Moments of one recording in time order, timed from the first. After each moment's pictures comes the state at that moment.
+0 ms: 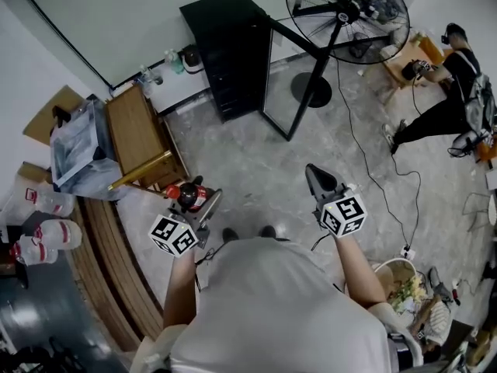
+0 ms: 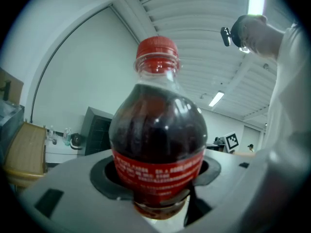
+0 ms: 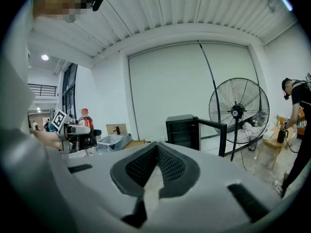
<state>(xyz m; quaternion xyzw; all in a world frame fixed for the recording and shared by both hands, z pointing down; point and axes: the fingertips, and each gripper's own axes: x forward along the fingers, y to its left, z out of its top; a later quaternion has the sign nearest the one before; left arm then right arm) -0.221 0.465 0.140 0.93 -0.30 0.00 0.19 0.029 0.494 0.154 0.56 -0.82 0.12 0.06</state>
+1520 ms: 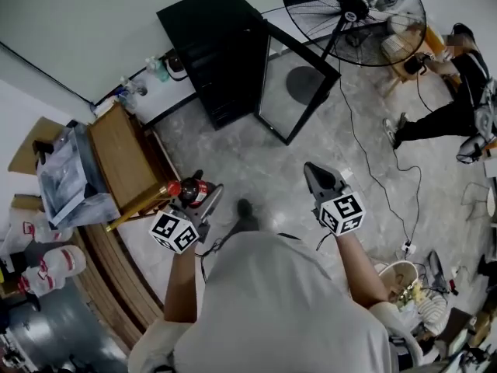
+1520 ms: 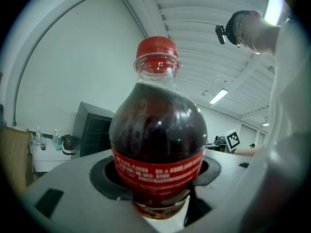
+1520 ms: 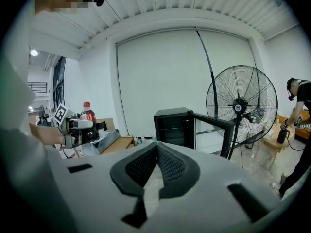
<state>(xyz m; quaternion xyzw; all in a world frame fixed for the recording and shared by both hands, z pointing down) -0.176 0.249 0.181 0.94 -0.27 0.01 0.20 0.059 0.302 0.203 0.57 -0.80 0.15 0.10</state>
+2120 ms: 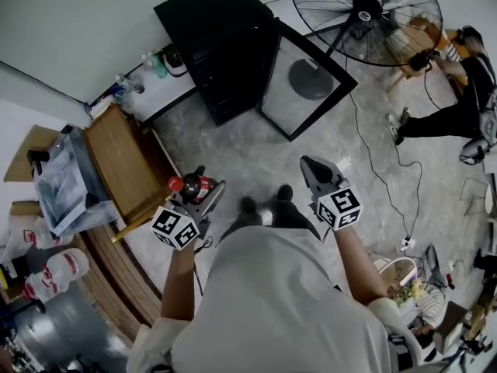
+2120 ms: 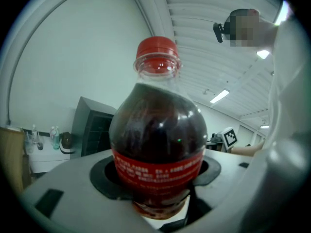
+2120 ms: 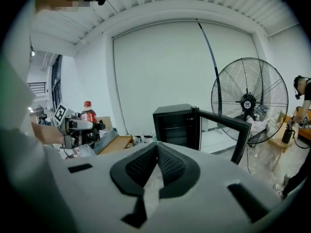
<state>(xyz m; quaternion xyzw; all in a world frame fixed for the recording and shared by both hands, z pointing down) -0.185 0.163 0.199 0.94 -0.25 0.03 0.22 0.034 0.208 0.217 0.57 -0.80 0.17 0.12</state>
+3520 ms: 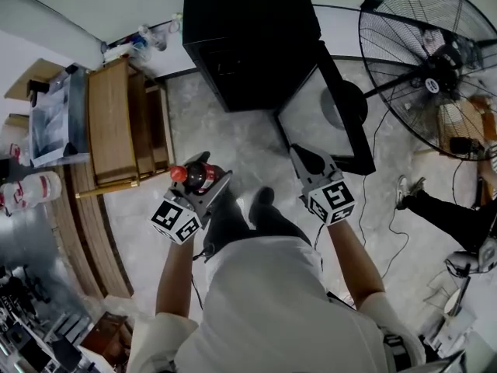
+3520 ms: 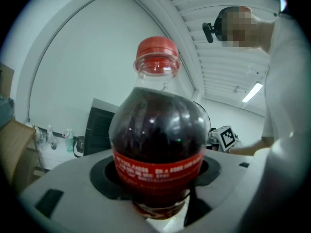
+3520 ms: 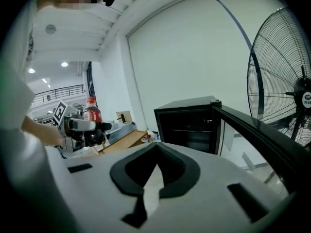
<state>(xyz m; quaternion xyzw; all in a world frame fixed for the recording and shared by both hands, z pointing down) -0.042 0.026 0.251 0.89 -0.41 0.02 0.21 0.116 -0.012 0.289 0.37 -0.90 0.16 0.14</state>
